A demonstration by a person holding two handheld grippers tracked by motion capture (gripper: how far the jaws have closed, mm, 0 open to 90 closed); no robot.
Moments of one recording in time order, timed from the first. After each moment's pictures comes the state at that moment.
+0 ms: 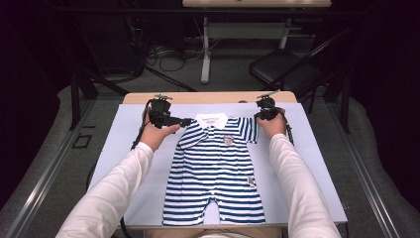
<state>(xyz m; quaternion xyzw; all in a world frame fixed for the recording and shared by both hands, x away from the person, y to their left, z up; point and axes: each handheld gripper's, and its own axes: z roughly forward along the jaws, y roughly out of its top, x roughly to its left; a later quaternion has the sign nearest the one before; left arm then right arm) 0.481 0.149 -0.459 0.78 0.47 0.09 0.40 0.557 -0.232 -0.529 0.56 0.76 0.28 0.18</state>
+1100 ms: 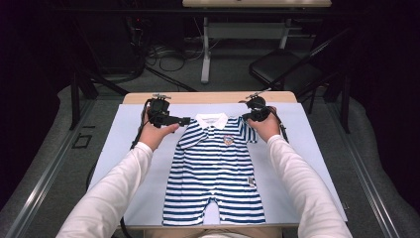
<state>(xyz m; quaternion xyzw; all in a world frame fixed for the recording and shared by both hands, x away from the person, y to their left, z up) 0.481 0.152 -0.457 0.78 0.47 0.09 0.40 0.531 -0.195 -0.500 0.48 0.80 0.32 0.16</state>
